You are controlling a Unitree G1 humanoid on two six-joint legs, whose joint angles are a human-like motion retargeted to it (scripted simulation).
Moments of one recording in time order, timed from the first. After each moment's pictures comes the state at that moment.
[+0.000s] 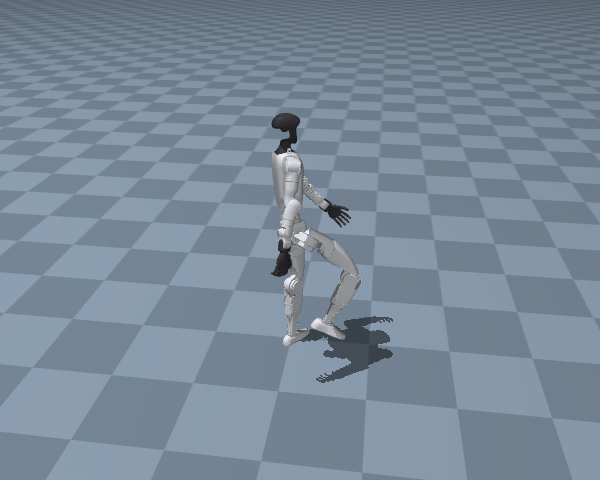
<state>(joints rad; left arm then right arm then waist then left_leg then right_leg) -0.50 0.05 0.15 1.33 0.08 -0.11 -0.02 0.18 -0.26 -0.15 1.70 -0.61 -0.13 -0.02 -0.22 0.05 0.12 0.06 0.15 0.35 0.16 -0.15 0.10 -0.62 -0.28 -0.39 1.26 -0.02 -0.10</state>
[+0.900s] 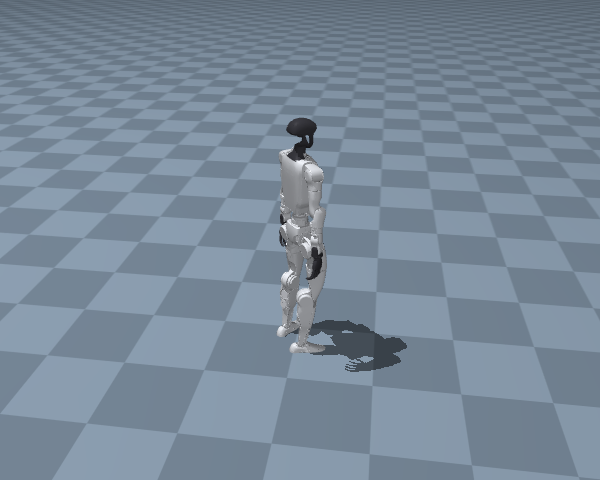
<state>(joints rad) -0.03 0.09 0.27 1.64 0.25 -0.02 -0.13 0.07 -0.22 -0.07 1.59 -0.64 -0.08 0.07 -0.02 0.01 -0.02 0.01 0.04 0.34 0.10 -0.10 -0.02 0.06 -0.06 -0.39 0.02 -0.08 0.03</state>
